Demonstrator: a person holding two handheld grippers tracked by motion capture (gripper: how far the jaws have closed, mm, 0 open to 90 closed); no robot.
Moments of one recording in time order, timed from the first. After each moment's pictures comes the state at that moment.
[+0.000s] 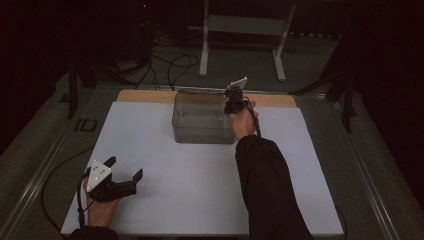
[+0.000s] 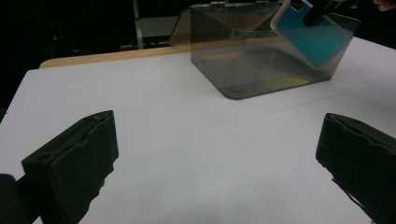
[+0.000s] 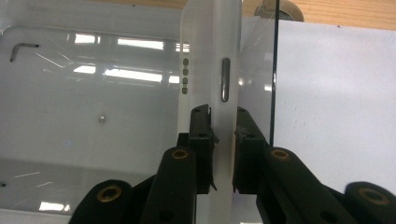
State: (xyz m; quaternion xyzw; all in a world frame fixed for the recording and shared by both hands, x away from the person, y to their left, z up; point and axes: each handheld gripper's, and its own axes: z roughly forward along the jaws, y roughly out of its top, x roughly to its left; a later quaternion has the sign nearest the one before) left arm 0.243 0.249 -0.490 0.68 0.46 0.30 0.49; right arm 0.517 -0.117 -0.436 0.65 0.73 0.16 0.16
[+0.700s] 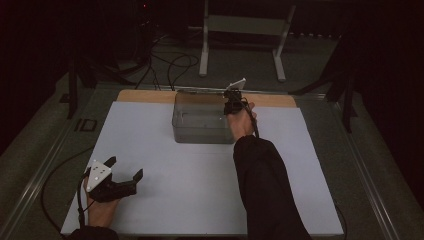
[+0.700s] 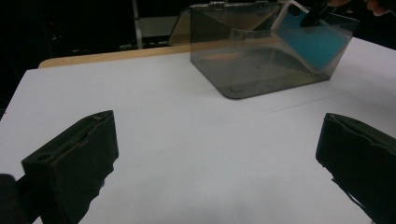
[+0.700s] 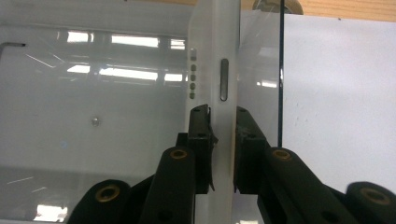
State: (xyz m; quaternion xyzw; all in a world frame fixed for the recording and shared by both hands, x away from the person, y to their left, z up) left arm 0.243 0.249 -0.490 0.68 0.46 0.30 0.49; right arm 0.519 -0.114 -0.443 0.66 0.72 0.15 0.16
